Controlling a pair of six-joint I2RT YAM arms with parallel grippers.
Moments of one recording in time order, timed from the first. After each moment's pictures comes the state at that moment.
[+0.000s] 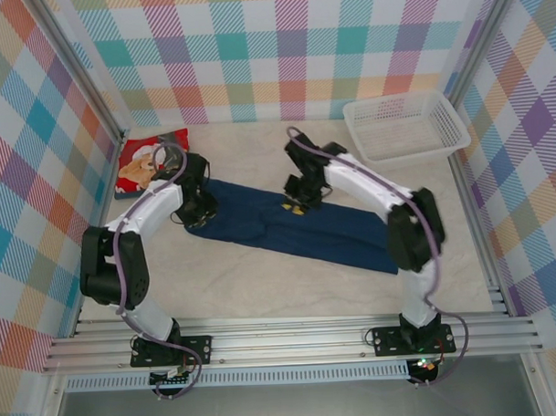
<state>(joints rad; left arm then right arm) -0.24 1.68 1.24 -0.89 0.03 -0.91 0.59 1.87 1.59 -0.98 -0.25 0.98</state>
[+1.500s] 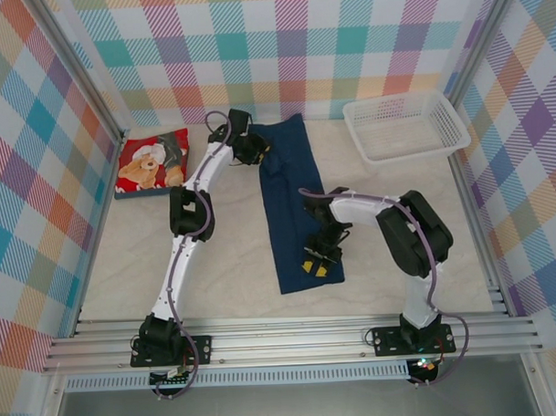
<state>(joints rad) -0.28 2.82 2.68 -0.74 0.33 -1.16 0.65 1.94 1.20 -0.97 -0.50 1.00</state>
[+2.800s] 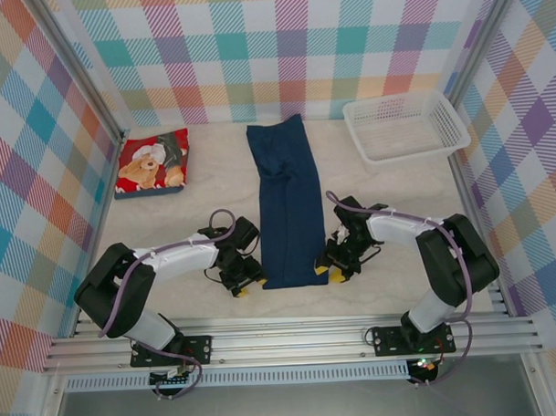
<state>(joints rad) -0.71 1.52 0.76 -0.65 0.32 -1.16 0.50 1.62 0.81 -0.72 -0.65 0.78</state>
